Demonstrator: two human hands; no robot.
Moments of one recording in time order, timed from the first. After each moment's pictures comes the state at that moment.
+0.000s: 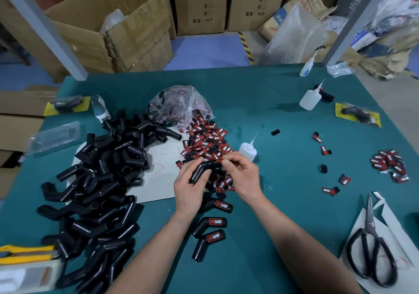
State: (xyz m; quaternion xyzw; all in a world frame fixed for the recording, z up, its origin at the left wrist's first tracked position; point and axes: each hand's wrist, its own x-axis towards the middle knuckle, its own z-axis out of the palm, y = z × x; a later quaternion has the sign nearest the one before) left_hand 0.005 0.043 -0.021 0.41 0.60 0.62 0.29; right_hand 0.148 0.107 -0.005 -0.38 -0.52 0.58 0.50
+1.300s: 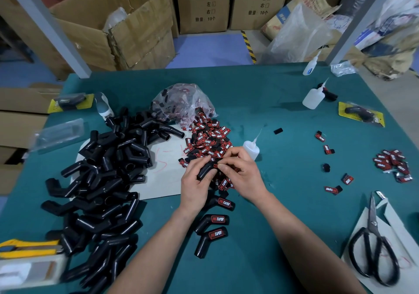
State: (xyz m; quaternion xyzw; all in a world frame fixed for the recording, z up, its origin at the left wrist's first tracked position) left_hand 0.004 0.047 -0.027 0.46 0.62 0.55 0.31; right_hand 0.156 0.106 0.017 -0.39 -0.75 0.35 0.40
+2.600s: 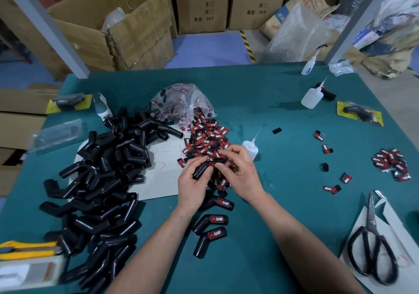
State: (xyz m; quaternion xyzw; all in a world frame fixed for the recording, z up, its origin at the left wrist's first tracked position) left_hand 0.001 0.048 -0.029 0.42 0.59 0.60 0.34; right_hand 0.151 0.111 -0.004 -0.39 -0.74 0.35 0.43
